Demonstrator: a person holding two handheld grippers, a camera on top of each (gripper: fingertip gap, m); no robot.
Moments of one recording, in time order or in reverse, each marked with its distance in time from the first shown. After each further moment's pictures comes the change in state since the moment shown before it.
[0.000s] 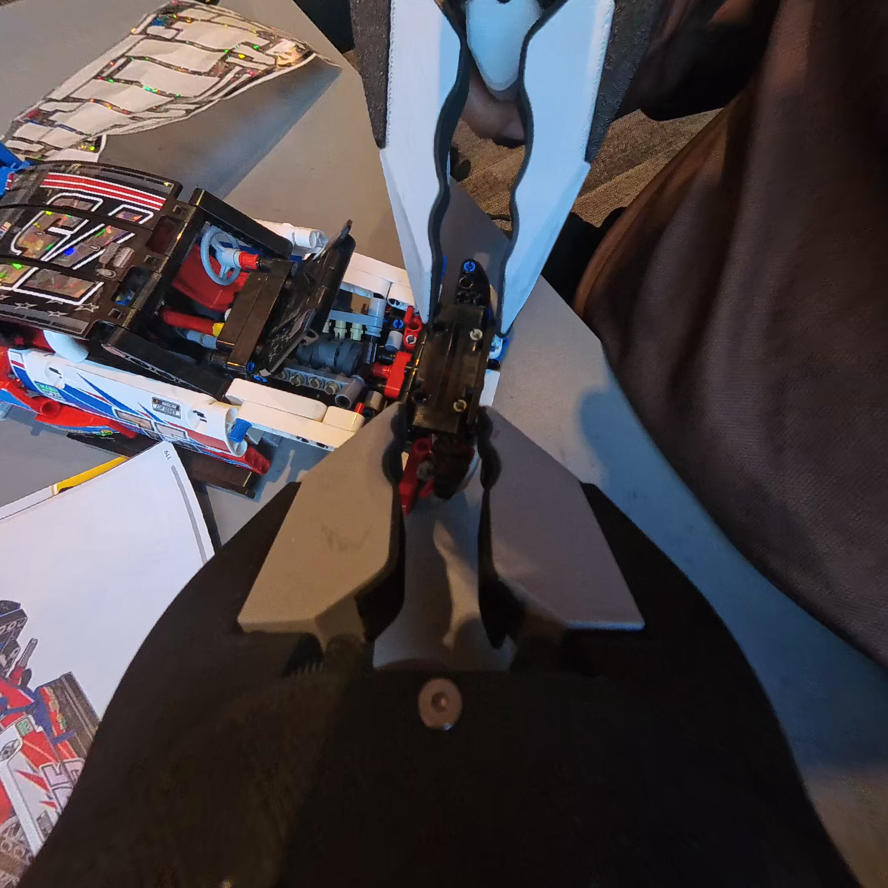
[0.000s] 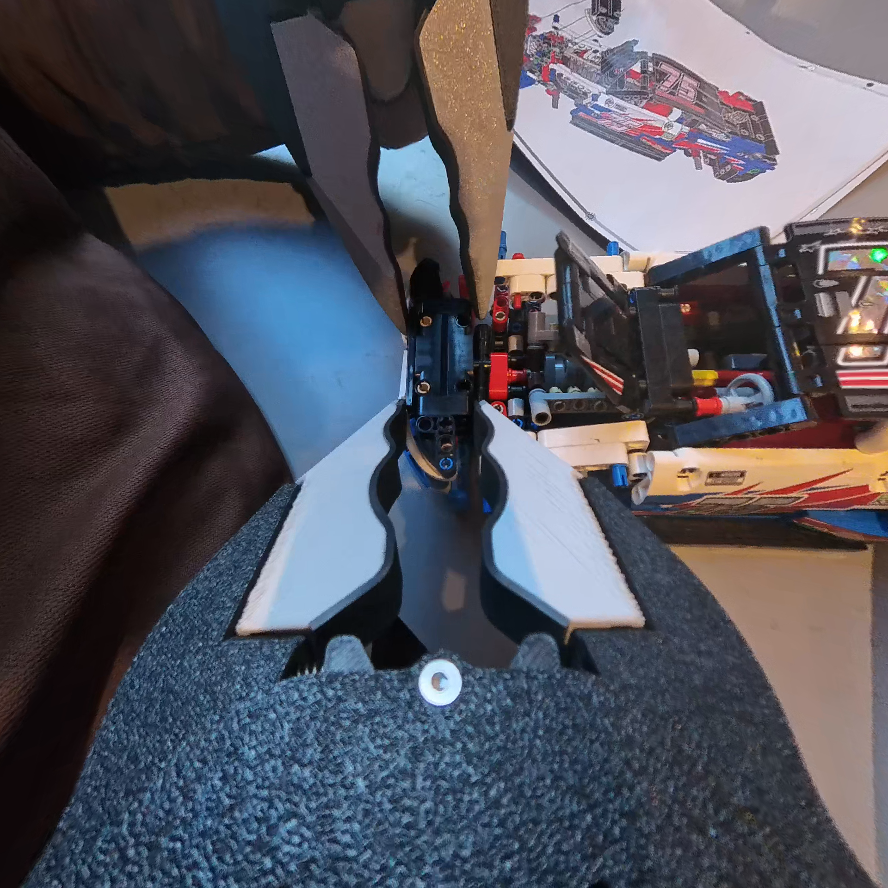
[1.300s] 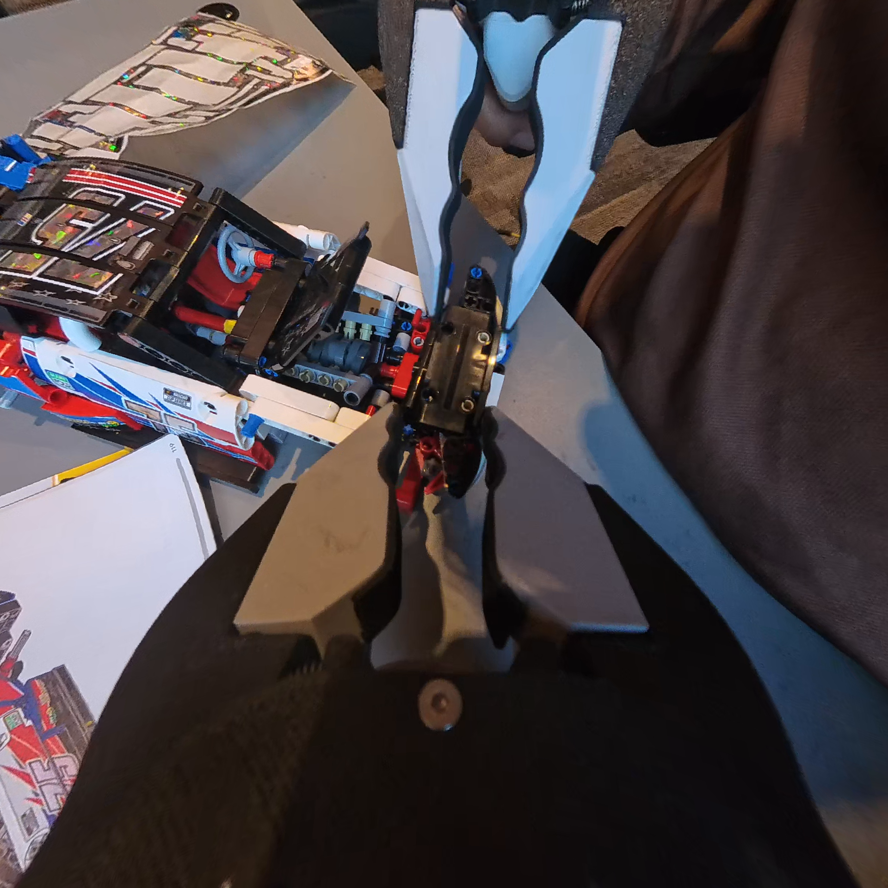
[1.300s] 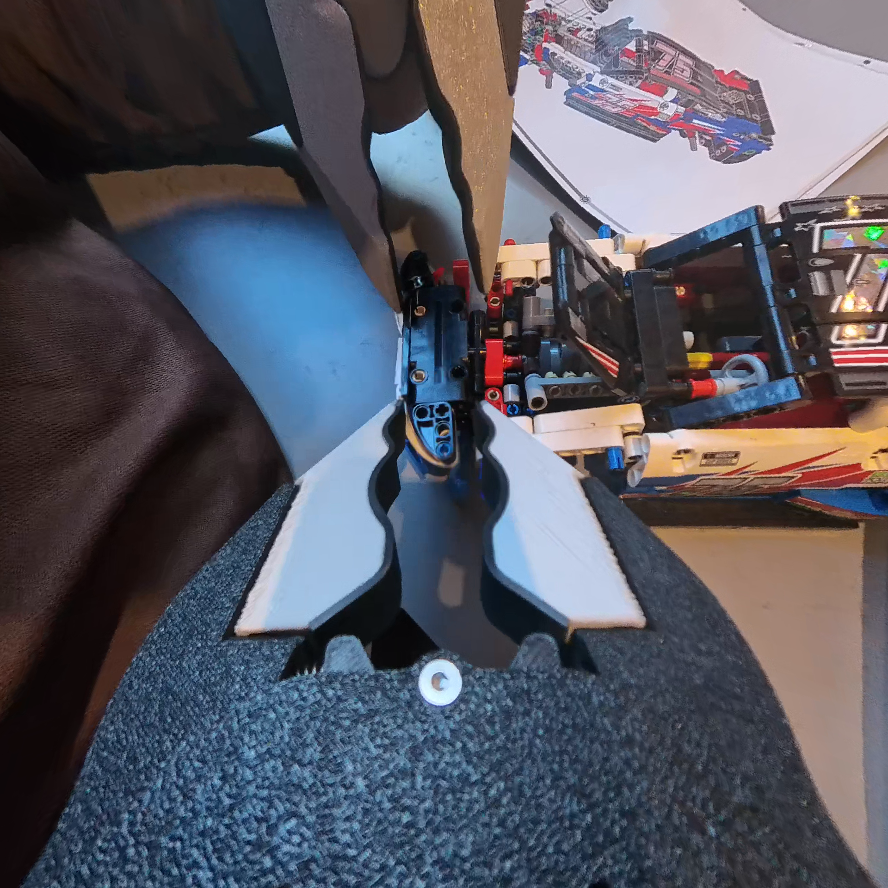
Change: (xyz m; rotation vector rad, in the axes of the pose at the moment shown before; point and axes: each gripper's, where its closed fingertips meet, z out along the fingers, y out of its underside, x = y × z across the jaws) left arm -0.003 -0.002 -0.003 0.035 0.000 -0.032; right arm 0.003 0.004 -0.003 -0.018 0.014 0.010
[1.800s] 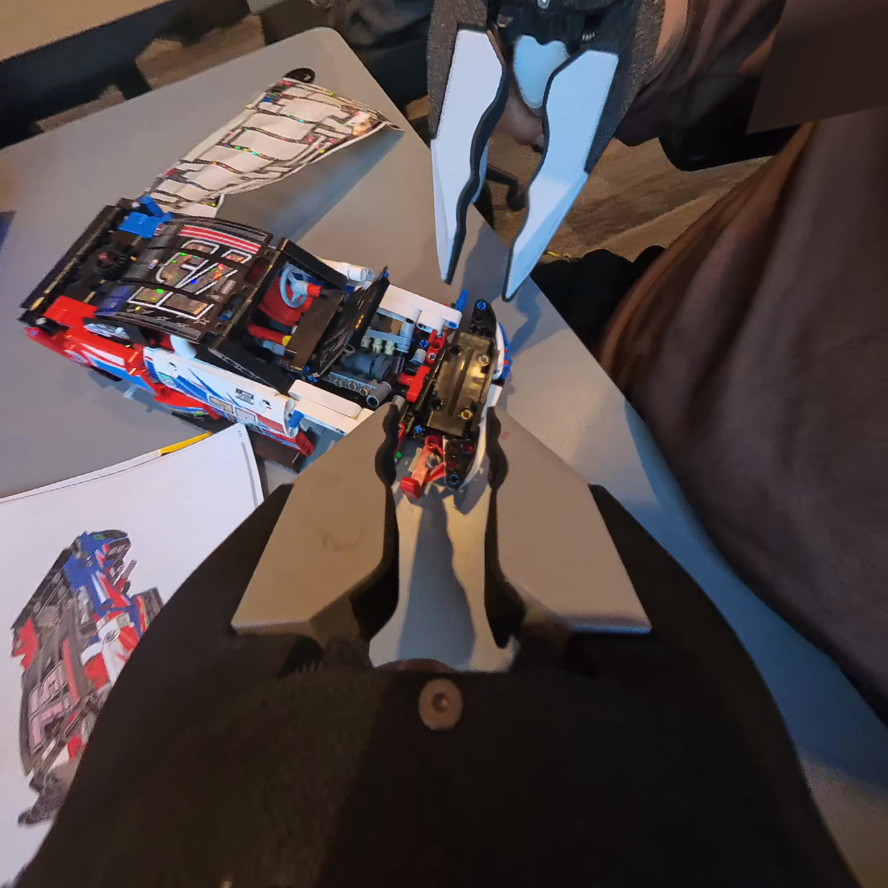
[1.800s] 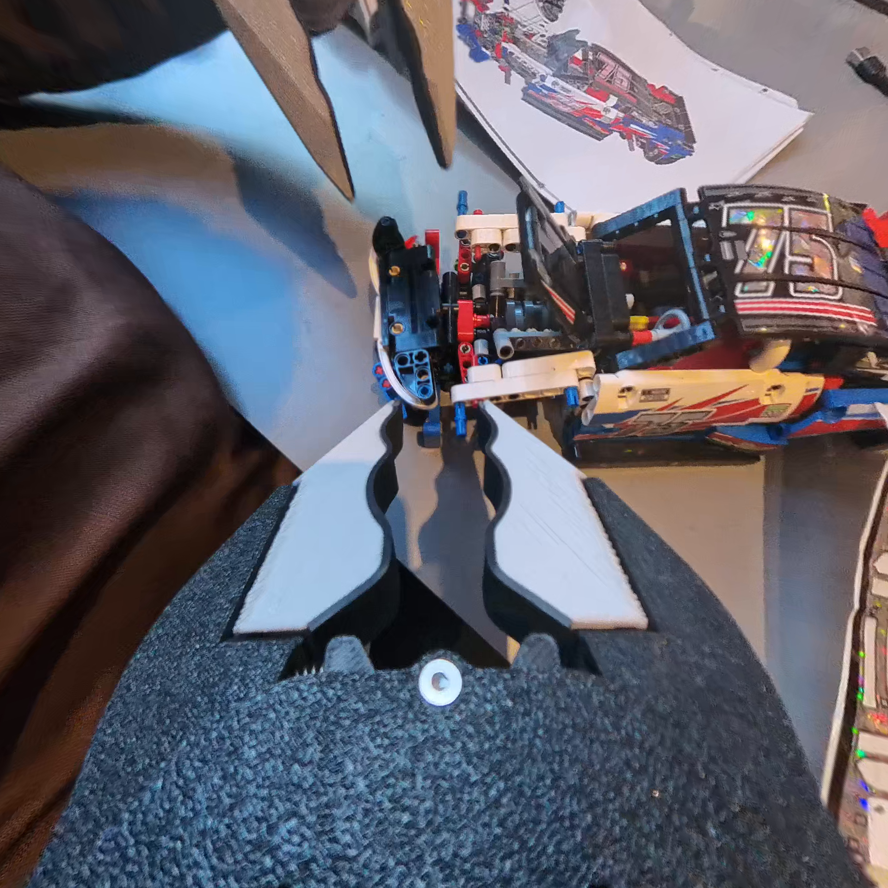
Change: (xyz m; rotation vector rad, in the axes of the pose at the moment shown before) left arm 0.004 -0.018 -0.029 0.014 -0.150 0.028; right arm 0.009 0.012 -0.026 0.007 0.105 -0.057
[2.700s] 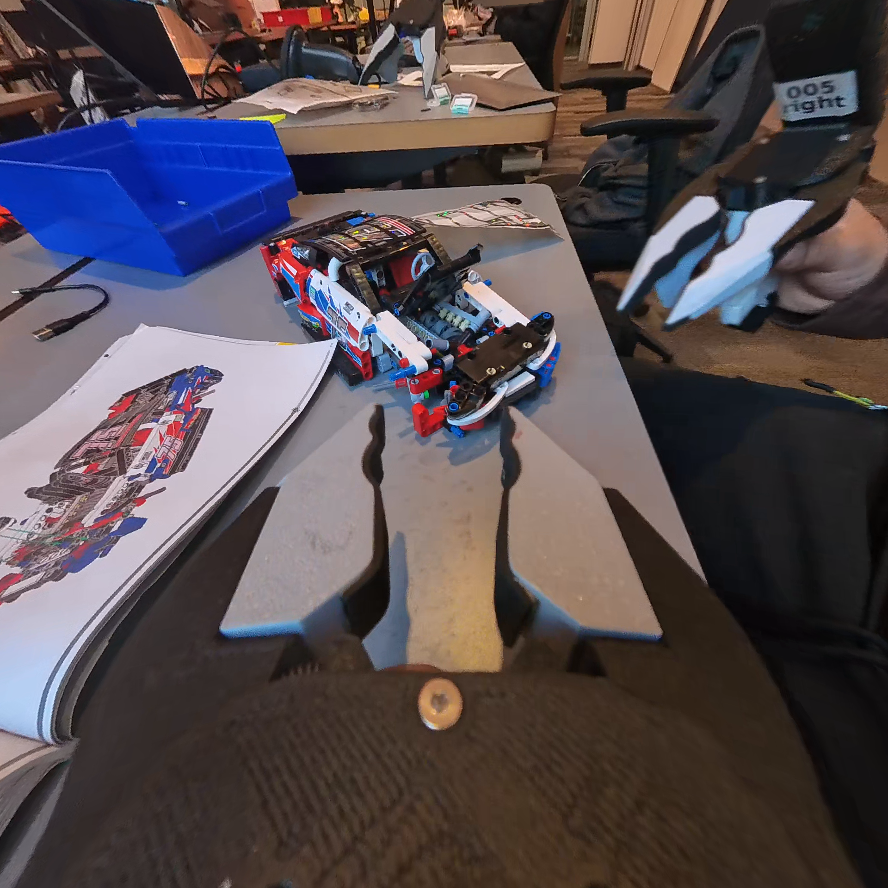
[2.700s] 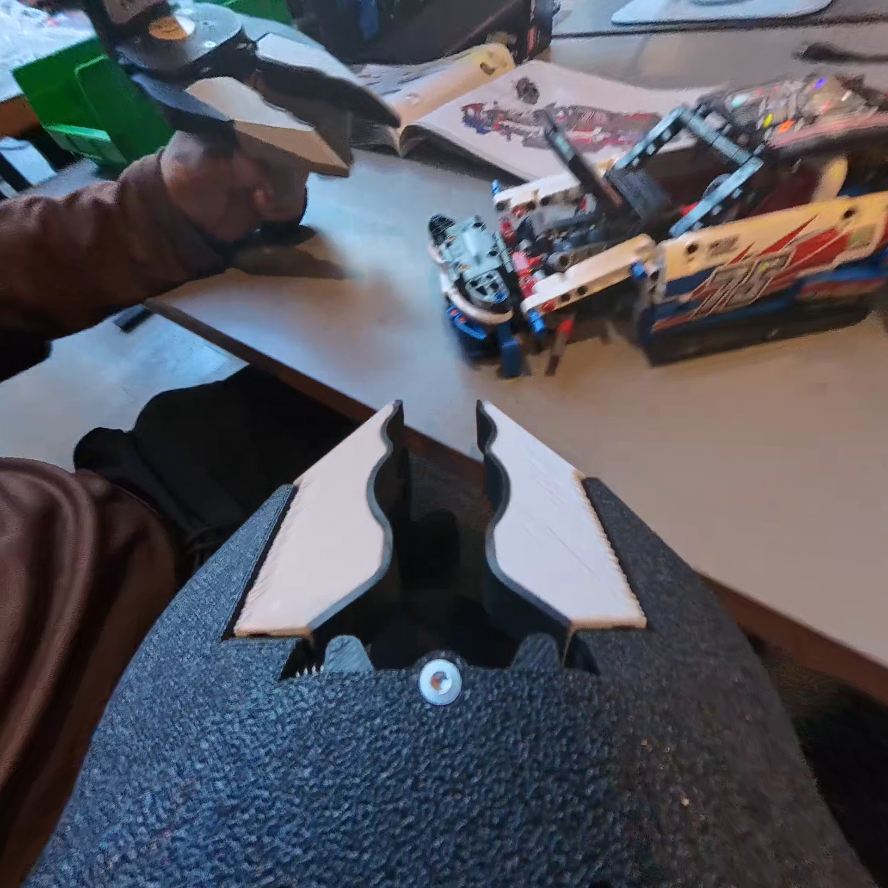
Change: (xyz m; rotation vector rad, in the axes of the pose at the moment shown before) left arm 0.015 0.032 -0.044 0.314 -0.466 -0.256; right arm -0.044 0.033 -0.029 0.279 -0.029 0.234
